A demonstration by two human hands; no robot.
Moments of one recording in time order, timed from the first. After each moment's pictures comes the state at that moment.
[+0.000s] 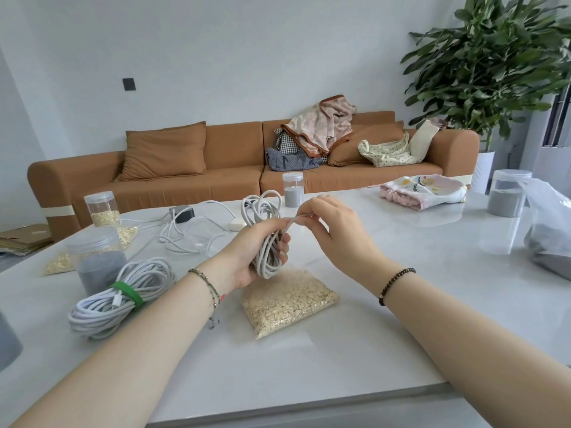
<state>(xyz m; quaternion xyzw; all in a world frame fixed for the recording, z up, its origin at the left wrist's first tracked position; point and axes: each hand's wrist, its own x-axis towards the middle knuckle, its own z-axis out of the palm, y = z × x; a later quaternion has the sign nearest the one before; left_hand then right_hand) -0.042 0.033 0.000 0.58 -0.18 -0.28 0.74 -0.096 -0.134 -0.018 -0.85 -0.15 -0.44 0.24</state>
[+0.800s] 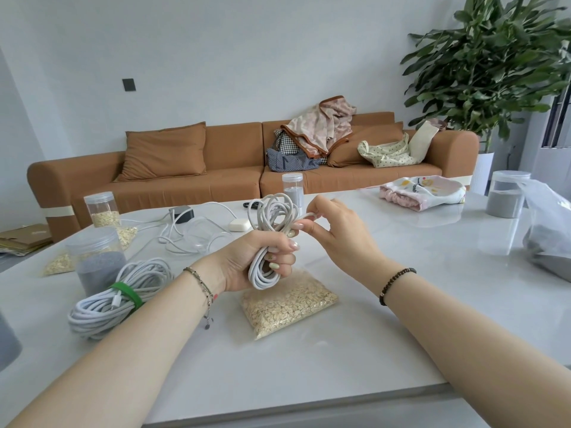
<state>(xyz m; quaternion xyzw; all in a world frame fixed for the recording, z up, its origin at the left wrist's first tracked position) -0.044 0.044 -0.001 0.51 -0.29 -0.42 0.69 -0.109 -0.132 -0.014 -0.88 -0.06 -0.37 0.28</state>
